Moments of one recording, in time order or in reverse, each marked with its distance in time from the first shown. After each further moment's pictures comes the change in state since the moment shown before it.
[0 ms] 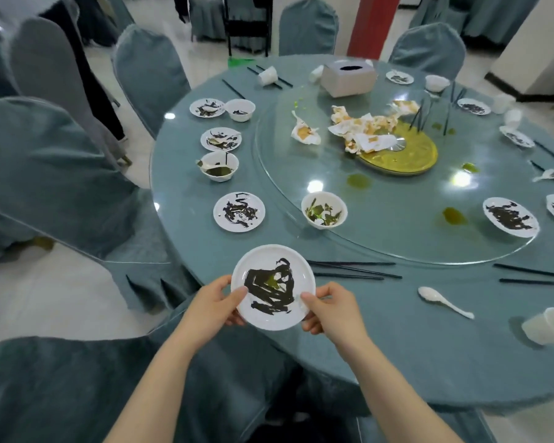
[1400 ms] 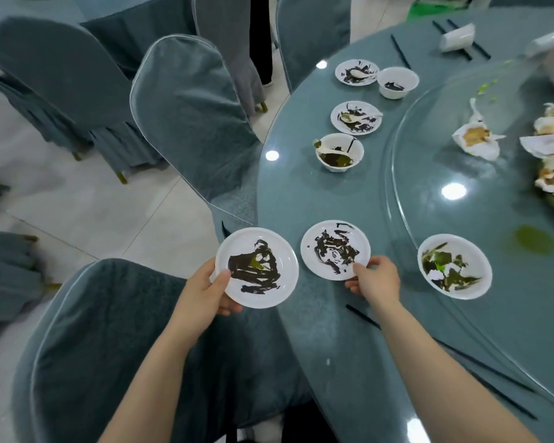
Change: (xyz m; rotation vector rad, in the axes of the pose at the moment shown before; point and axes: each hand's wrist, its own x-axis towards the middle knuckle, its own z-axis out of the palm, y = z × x) left_hand 0.014 -0.017 -0.057 -0.136 0.625 -0.247; right_hand 0.225 -0.023 0.084 -0.275 -0.122 0.040
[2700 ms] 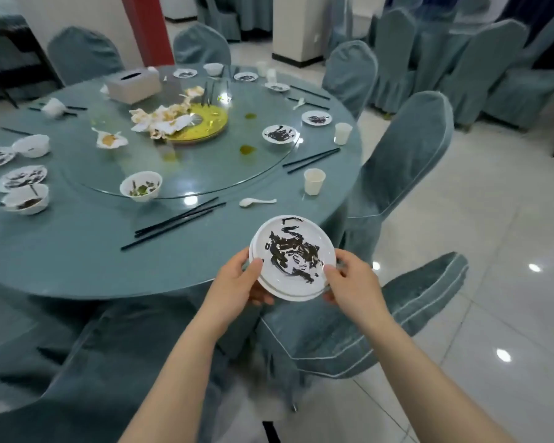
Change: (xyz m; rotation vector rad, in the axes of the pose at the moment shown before) left_hand -0.345 -0.068 0.098 0.214 -1.232 0.495; right_hand -0.537 0.245 -0.143 0.255 0.846 -0.057
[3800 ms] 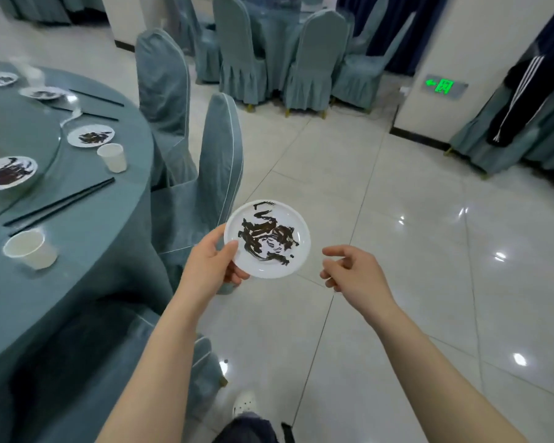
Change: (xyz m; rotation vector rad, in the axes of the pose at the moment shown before) left_hand 0.237 0.097 0.497 0.033 -0.204 0.127; right_hand 0.180 0.195 -0.475 0.048 0.290 0.218
